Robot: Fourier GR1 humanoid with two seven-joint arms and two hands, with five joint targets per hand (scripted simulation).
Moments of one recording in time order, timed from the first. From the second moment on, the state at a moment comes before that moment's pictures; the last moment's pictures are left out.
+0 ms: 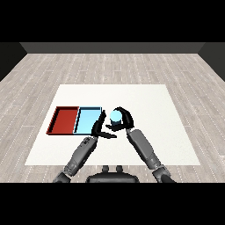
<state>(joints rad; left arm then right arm) -0.37 0.00 -0.37 -1.08 0.25 0.21 -0.39 -0.49 0.00 0.32 -1.22 -0.20 -0.20 -0.32</state>
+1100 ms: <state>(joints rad) -0.43 0.00 -0.48 -1.04 0.33 0.27 -0.42 -0.53 0.00 0.49 -1.24 -0.21 -0.29 -0.29</state>
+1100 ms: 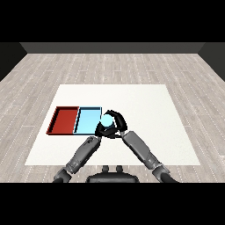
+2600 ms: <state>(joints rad) -0.45 0.02 -0.52 -0.99 0.32 0.48 -0.44 -0.58 -0.02 0.60 -1.24 -0.34 -0.36 -0.31</state>
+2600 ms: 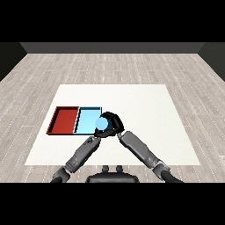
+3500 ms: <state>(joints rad) -0.49 0.01 -0.48 -0.93 0.32 0.46 -0.42 -0.53 0.00 0.49 -1.26 -0.36 -0.26 -0.27</state>
